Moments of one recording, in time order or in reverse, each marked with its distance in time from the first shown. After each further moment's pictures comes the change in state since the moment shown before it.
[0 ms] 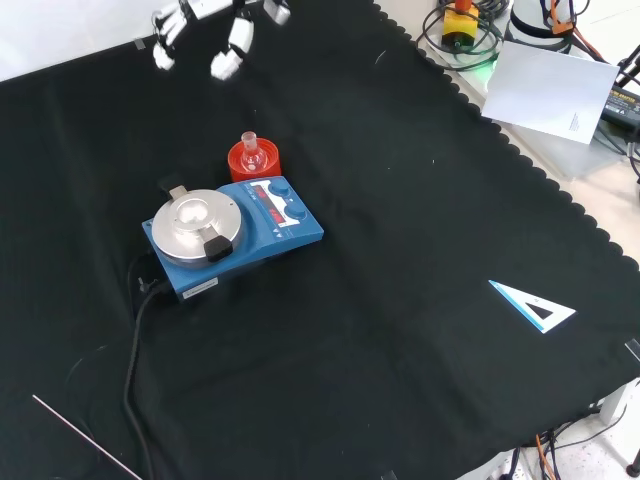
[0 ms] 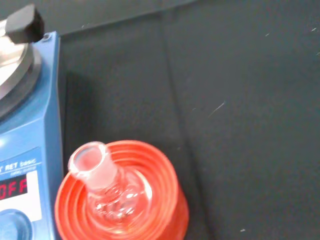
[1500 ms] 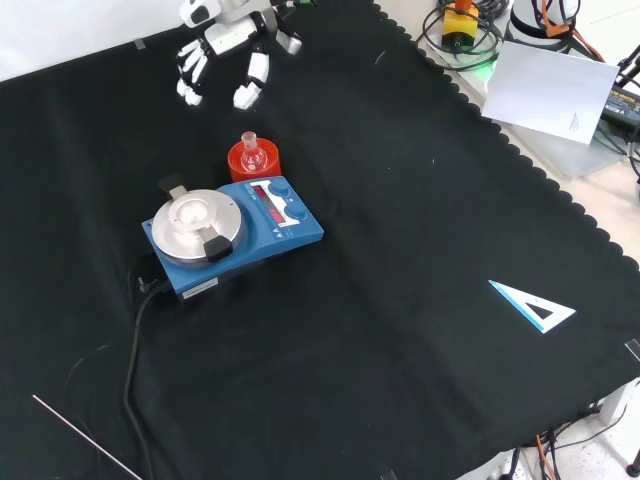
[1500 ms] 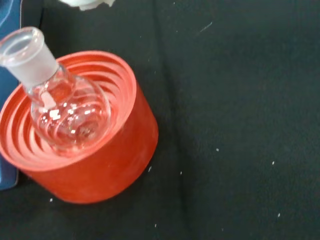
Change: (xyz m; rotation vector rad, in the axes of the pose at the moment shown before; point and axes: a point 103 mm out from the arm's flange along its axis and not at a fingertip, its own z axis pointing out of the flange) arm -0.034 -0.008 0.070 0.050 0.023 -0.033
